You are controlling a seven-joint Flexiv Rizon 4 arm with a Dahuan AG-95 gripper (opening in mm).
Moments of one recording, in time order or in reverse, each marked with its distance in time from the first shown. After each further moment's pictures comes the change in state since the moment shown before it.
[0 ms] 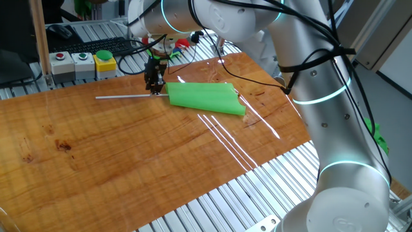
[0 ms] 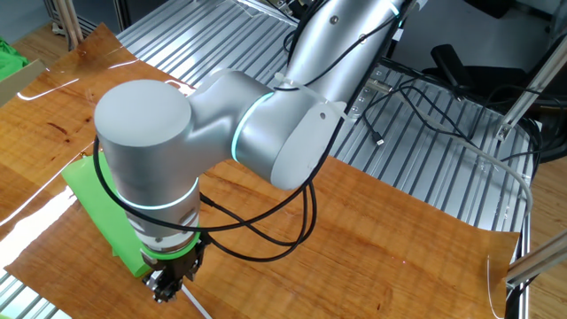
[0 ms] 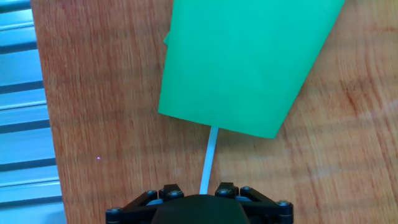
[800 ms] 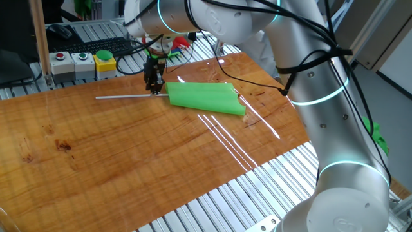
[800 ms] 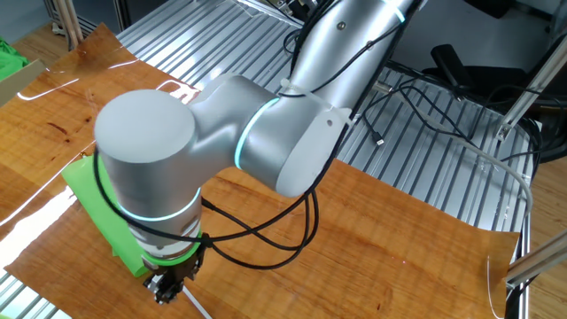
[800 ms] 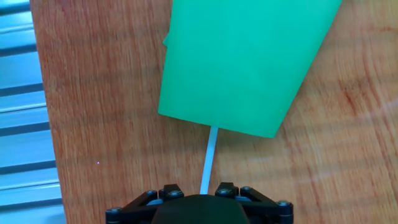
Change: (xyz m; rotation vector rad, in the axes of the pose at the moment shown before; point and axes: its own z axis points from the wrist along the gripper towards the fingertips) arm -0.001 -0.001 0.000 0.039 -0.023 -0.037
